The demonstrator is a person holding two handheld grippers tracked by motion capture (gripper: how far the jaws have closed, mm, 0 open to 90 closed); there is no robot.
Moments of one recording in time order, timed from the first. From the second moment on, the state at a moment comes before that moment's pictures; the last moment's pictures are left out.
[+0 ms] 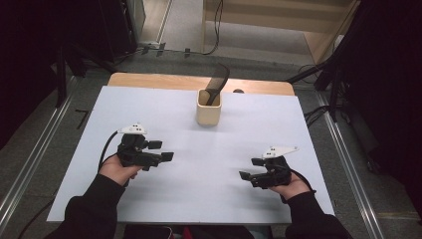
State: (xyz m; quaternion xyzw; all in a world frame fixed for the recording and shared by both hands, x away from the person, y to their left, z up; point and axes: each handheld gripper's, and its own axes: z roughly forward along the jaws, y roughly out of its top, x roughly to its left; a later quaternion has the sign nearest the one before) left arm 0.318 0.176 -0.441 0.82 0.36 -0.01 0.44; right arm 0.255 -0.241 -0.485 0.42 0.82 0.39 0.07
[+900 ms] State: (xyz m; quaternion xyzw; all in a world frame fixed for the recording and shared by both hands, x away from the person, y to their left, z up) left arm 0.292 0.198 -0.451 0.83 0.37 0.00 0.41; right arm 0.256 -0.239 -0.486 0.42 0.82 0.38 0.06
